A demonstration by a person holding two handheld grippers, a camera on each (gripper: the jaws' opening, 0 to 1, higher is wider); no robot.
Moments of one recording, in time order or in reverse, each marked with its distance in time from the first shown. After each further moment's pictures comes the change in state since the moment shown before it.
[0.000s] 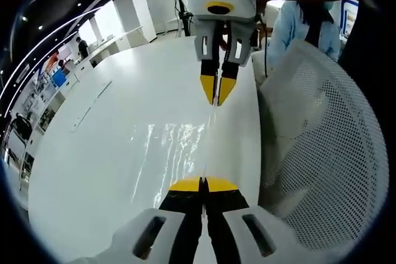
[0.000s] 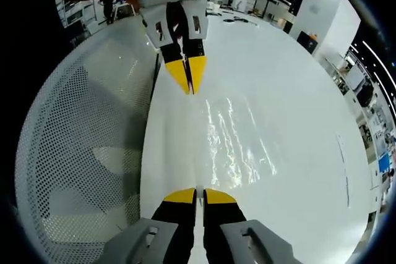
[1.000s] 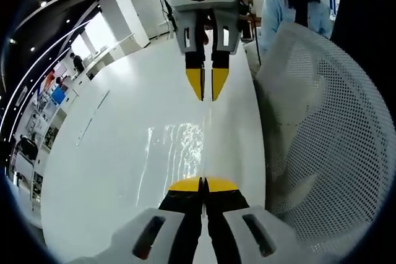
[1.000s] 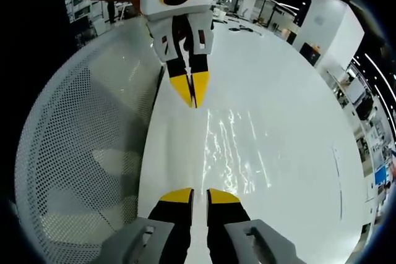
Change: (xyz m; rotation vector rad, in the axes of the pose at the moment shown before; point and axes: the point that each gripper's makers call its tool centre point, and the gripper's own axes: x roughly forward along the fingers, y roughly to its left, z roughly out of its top) left arm 0.001 0.001 -0.007 0.114 0.006 0.026; right arm -0.006 -0.003 0.018 -0.066 -0.052 -0.018
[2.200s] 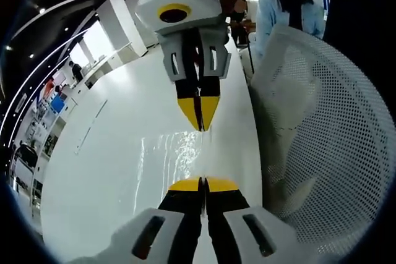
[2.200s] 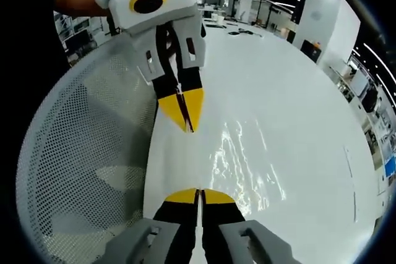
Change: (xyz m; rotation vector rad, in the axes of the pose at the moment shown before) left arm 0.003 -0.007 0.005 0.015 -0.057 -0.004; right arm 0.026 0.005 0.021 0.073 -0.046 0.064
